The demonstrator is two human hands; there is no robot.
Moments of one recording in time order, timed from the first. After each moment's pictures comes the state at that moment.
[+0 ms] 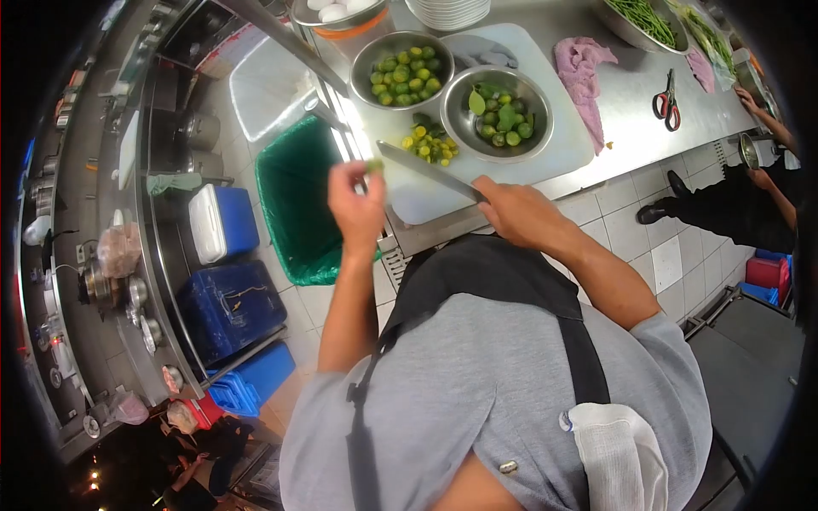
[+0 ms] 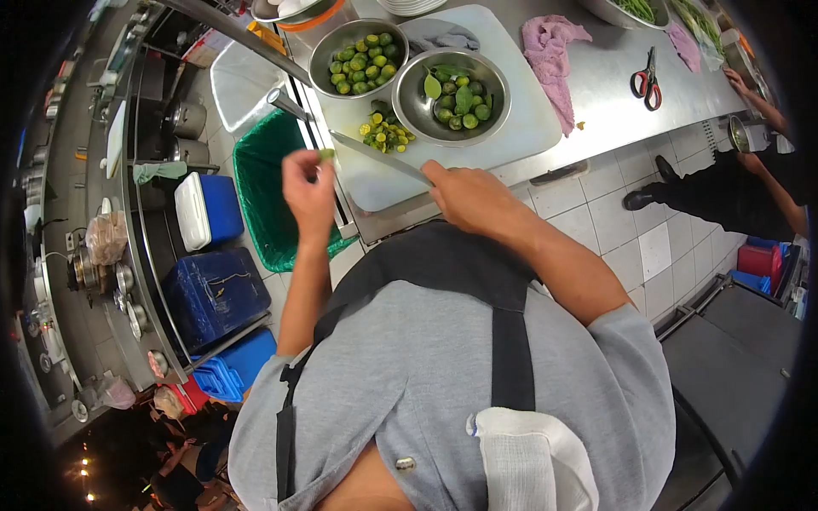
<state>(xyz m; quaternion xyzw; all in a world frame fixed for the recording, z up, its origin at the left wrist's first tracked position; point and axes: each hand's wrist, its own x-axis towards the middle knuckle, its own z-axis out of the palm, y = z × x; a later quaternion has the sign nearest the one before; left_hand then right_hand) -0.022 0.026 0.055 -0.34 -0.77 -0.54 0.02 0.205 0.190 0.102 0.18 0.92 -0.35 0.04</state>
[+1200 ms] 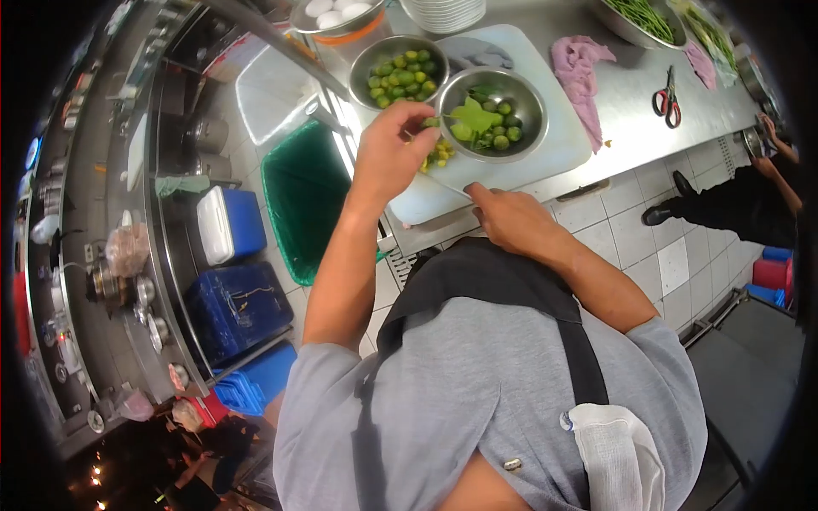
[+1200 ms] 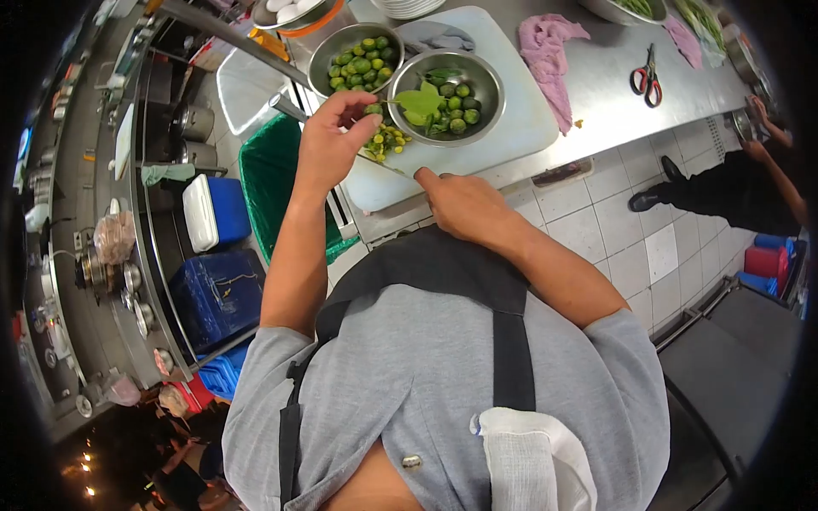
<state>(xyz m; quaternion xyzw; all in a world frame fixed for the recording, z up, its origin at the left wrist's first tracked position) -0.009 0.105 0.137 -0.46 -0.70 -0.50 -0.22 0.210 0.181 0.101 0.20 0.92 -0.35 0.04</state>
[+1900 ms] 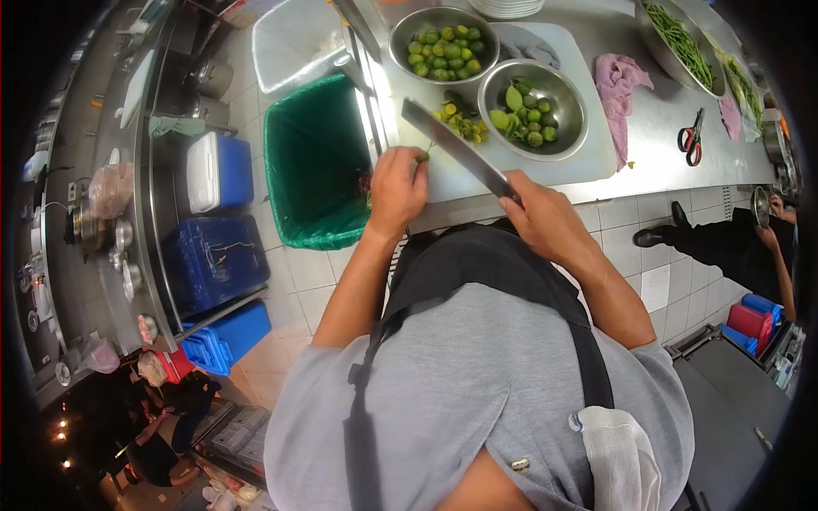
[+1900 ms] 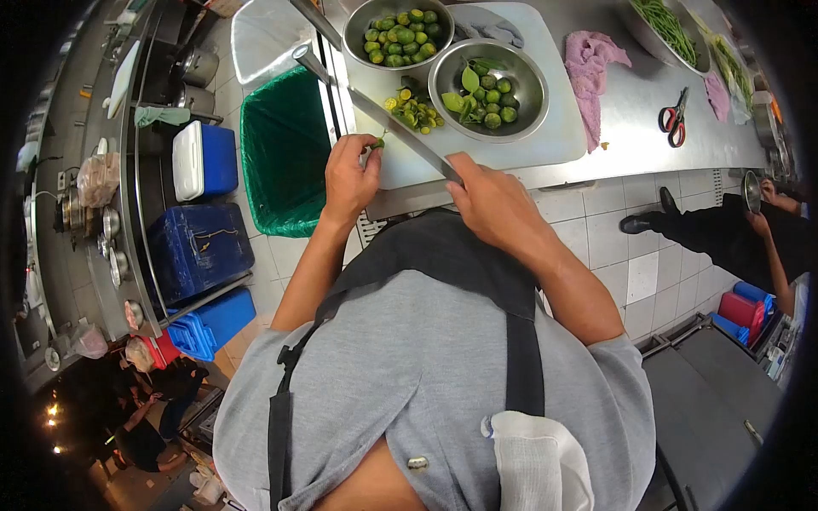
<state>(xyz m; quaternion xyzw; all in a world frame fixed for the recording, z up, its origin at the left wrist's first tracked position) 0.002 0.021 0.030 -0.46 -0.79 -0.41 0.03 0.209 0.180 0.129 0.21 0.89 -0.40 0.01</state>
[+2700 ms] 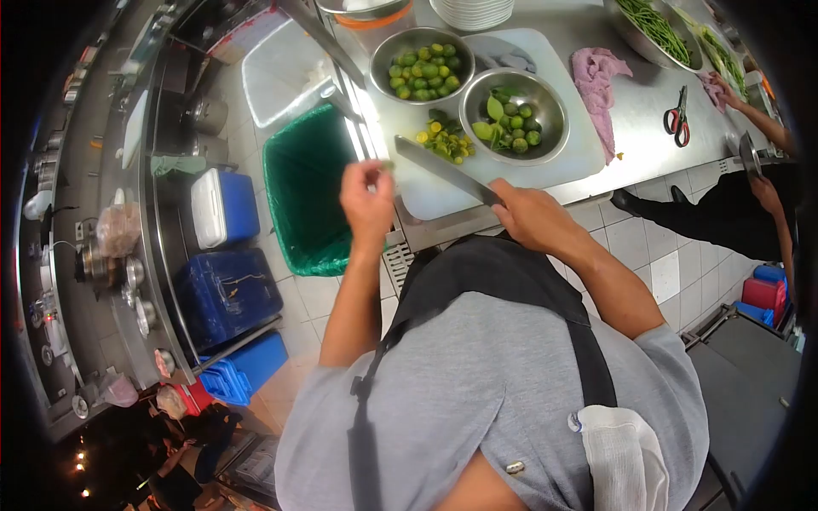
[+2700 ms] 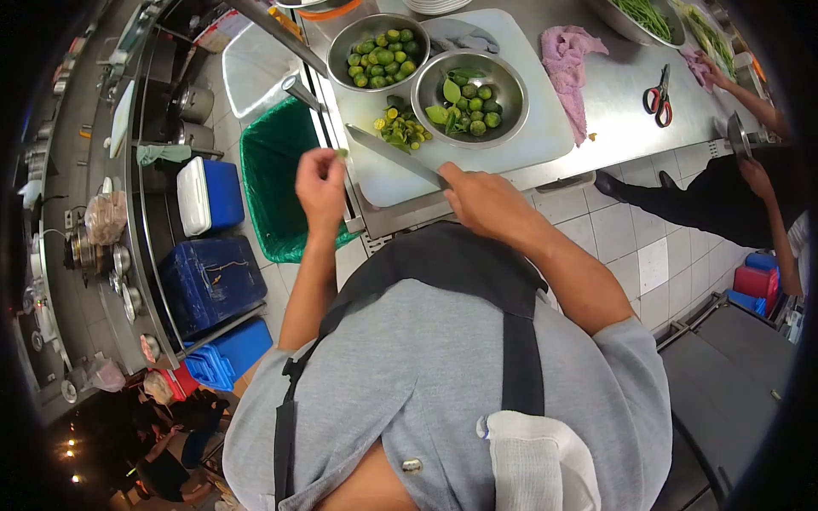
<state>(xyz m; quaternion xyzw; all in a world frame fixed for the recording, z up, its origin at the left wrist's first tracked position) -0.027 0.015 0.031 -0.31 -0.76 -0.57 -0.03 0.208 0.191 0.103 0.18 0.91 -0.37 0.05</state>
